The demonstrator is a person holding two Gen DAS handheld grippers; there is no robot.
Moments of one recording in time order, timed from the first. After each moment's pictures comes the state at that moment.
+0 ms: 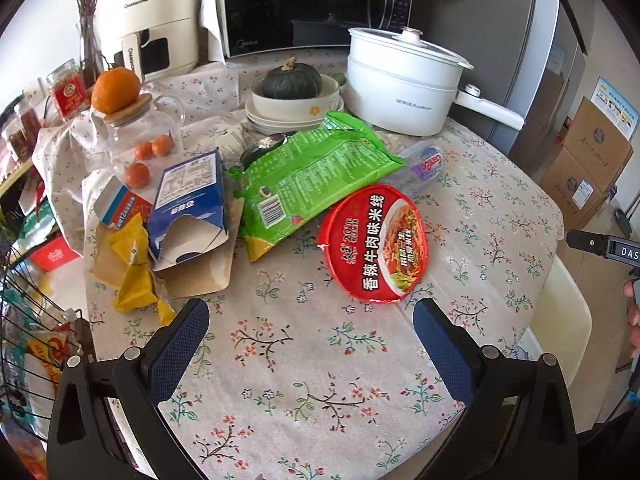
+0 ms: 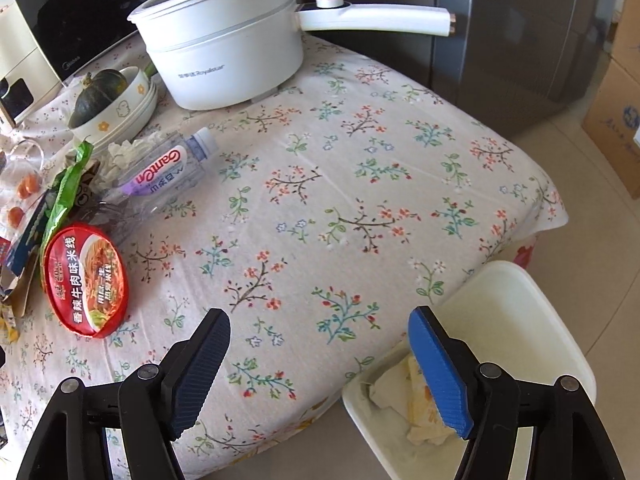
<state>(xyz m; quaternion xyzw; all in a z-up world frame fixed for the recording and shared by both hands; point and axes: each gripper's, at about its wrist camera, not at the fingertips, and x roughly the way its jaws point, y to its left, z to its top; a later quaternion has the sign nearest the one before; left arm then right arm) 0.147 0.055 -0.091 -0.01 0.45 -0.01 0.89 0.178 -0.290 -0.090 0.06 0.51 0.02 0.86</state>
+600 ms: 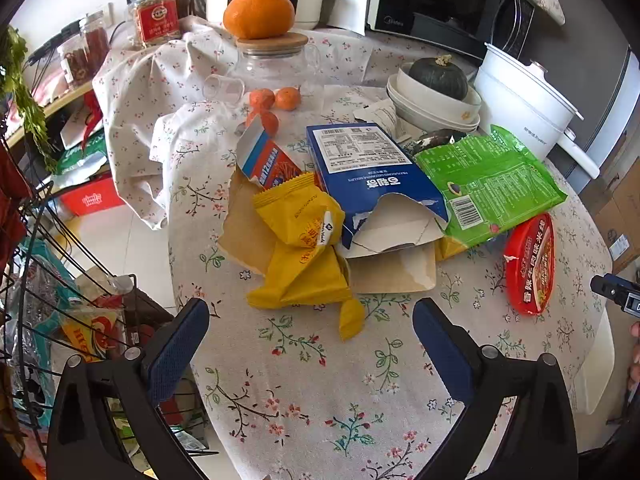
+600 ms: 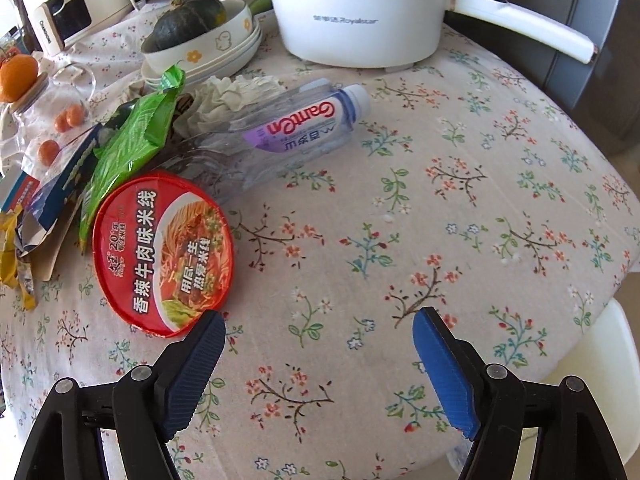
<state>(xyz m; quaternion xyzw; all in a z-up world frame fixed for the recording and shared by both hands) 0.163 0.214 -0.126 -0.07 0.47 0.07 0.88 0.211 -0.169 -0.126 0.00 0.53 0.09 0.84</state>
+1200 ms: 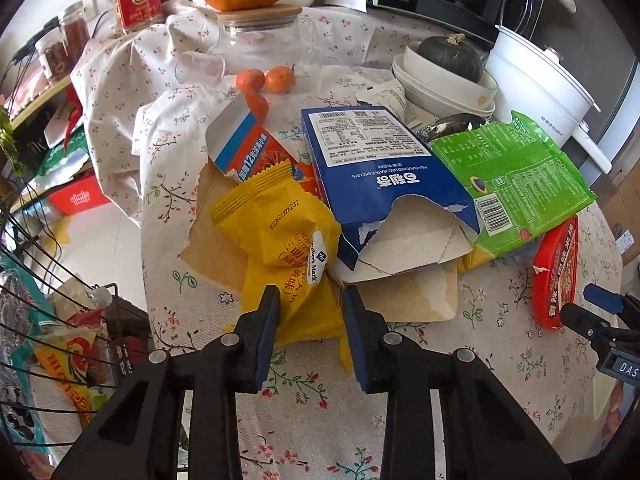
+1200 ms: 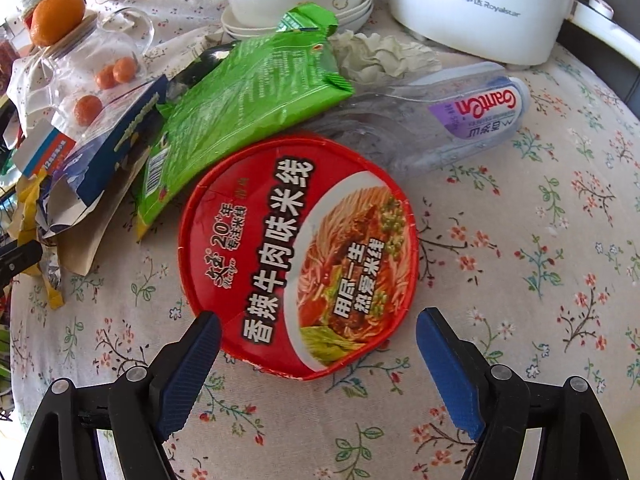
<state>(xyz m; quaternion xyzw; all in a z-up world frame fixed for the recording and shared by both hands) 0.200 0.214 -0.156 -0.07 0.49 0.06 0.86 0.214 -0.064 -0.156 -0.03 0.53 0.14 0.84</state>
